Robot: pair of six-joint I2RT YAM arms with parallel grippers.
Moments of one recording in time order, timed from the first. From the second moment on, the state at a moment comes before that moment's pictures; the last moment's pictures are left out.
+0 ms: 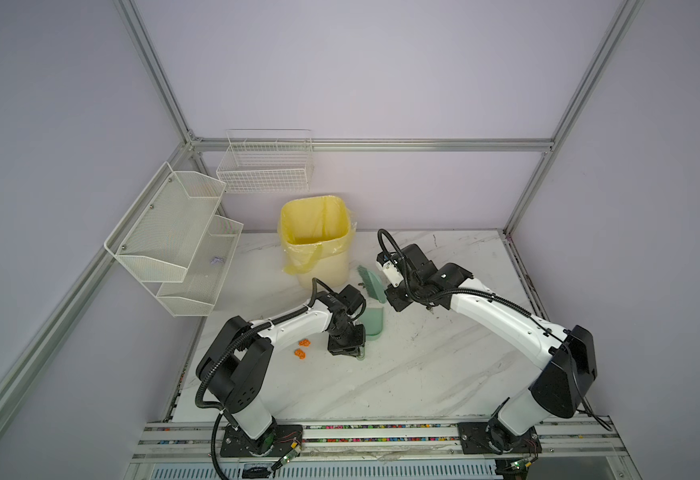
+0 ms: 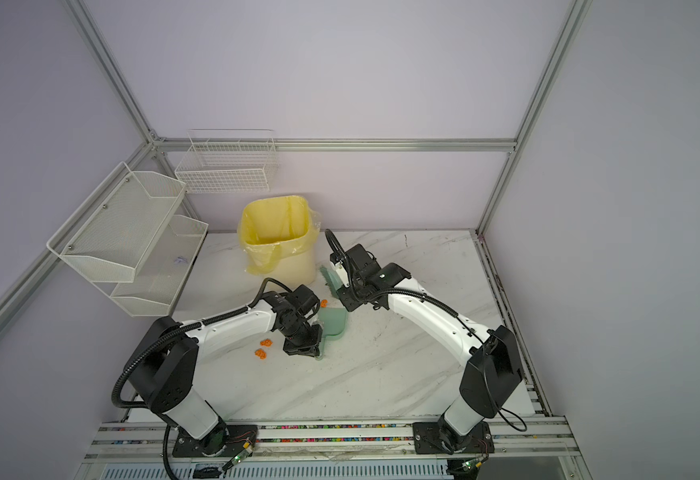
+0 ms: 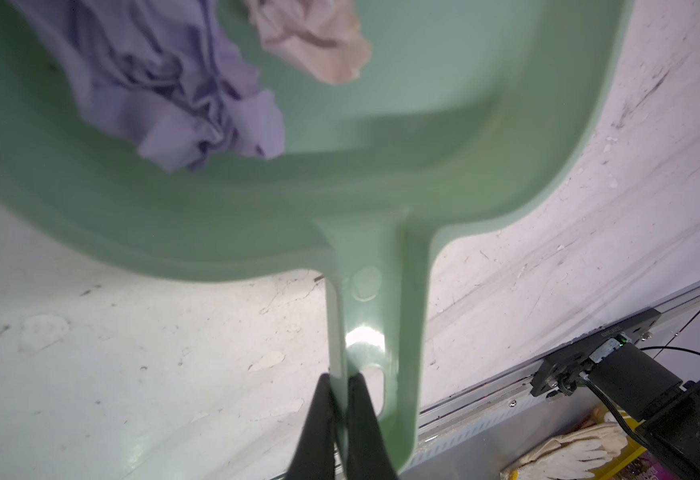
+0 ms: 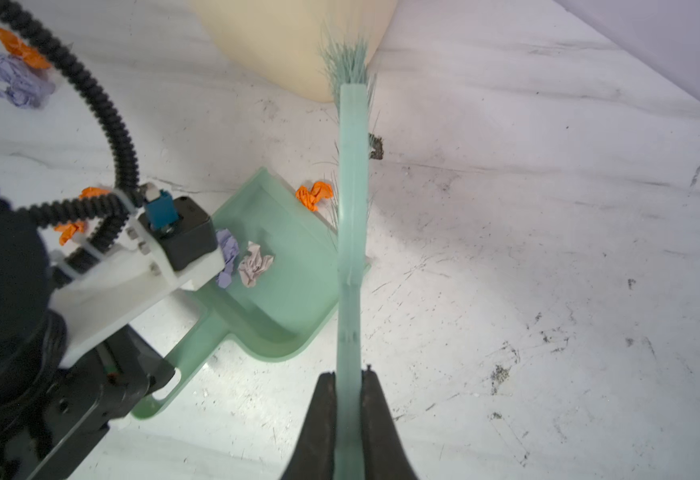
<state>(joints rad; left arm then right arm) -0.67 1.66 1.10 -0.83 0.34 -0.69 0.73 1.62 1.46 -0.77 0.05 0.04</state>
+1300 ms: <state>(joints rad) -0.64 1.65 1.04 -0.82 0.36 -0.69 0.71 1.70 1.37 -0.64 -0.21 0.08</state>
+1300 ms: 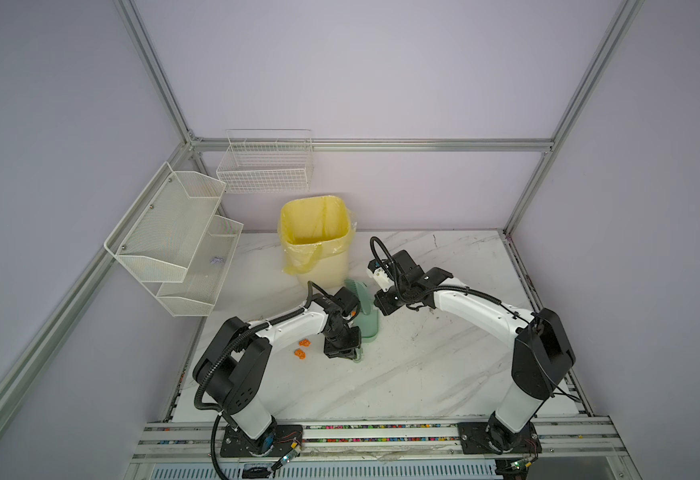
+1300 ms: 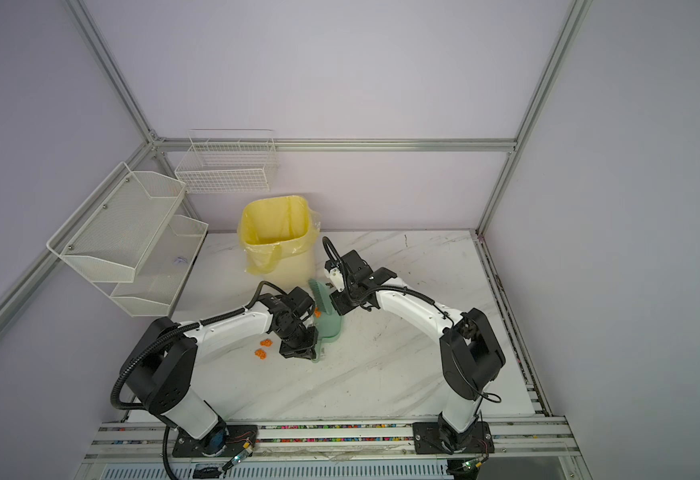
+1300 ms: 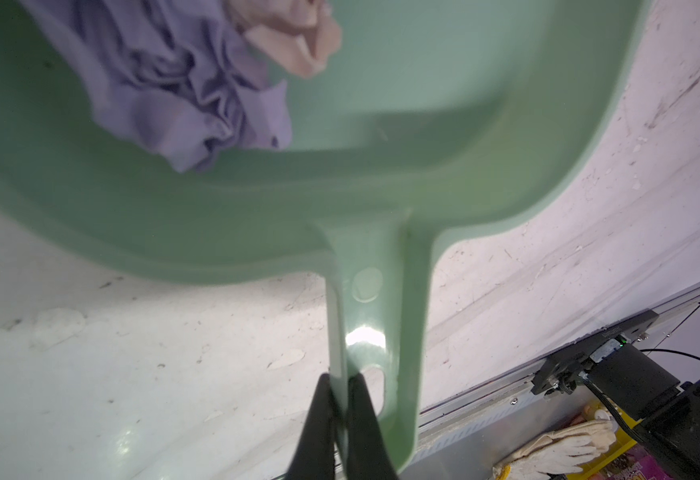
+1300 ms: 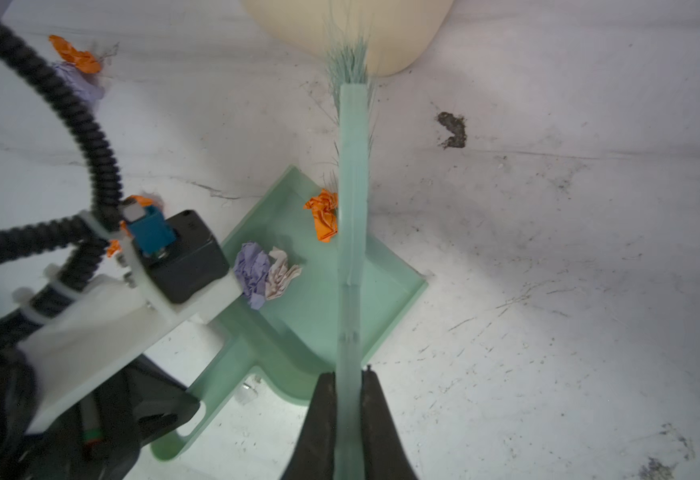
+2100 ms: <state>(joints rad) -0.63 1.65 1.05 -0.85 0.30 -0.67 0.68 1.48 1.33 -0.71 -0.14 0.16</state>
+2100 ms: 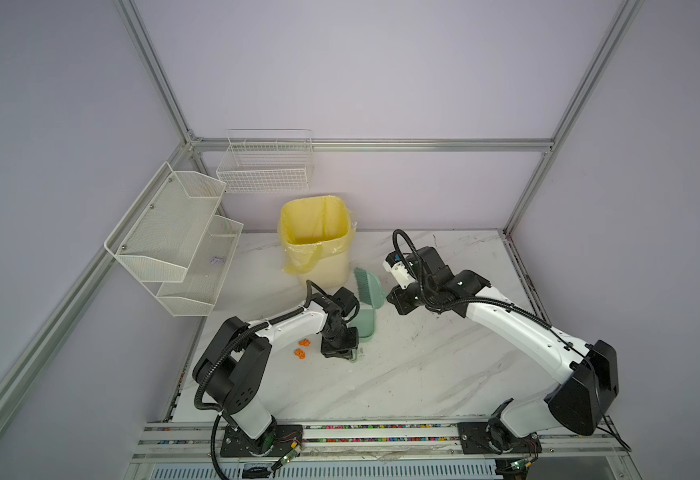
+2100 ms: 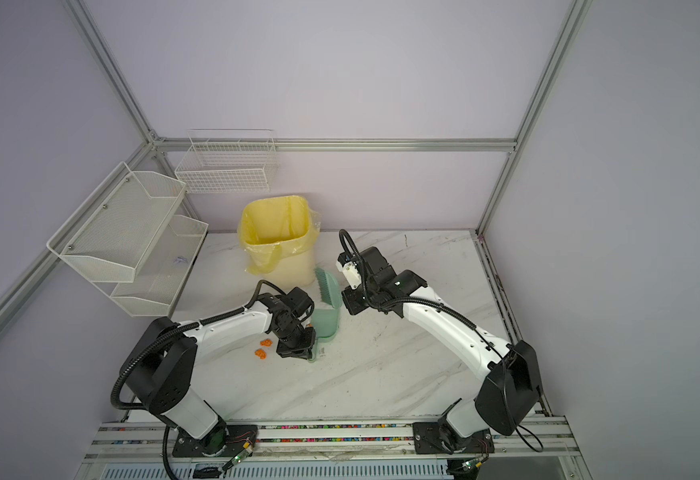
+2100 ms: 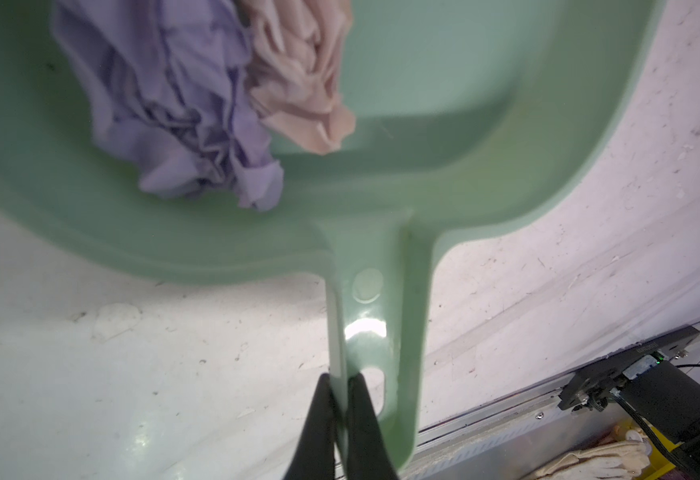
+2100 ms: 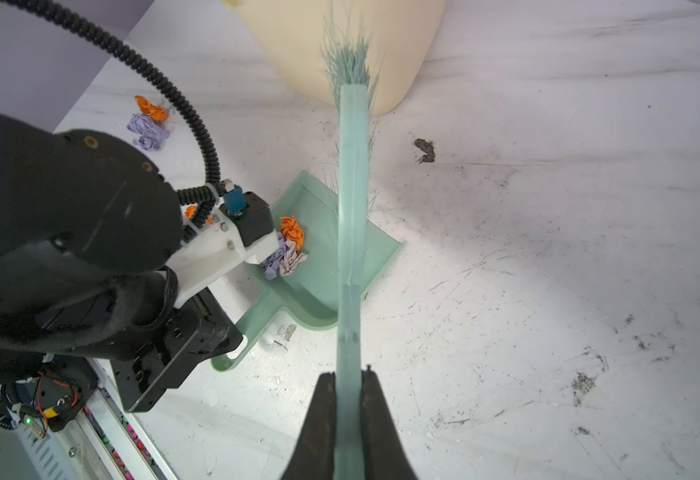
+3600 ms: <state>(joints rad) -0.69 1.58 1.44 -1.08 0.23 -0.66 0.50 1.42 1.29 -0.68 0.06 0.48</state>
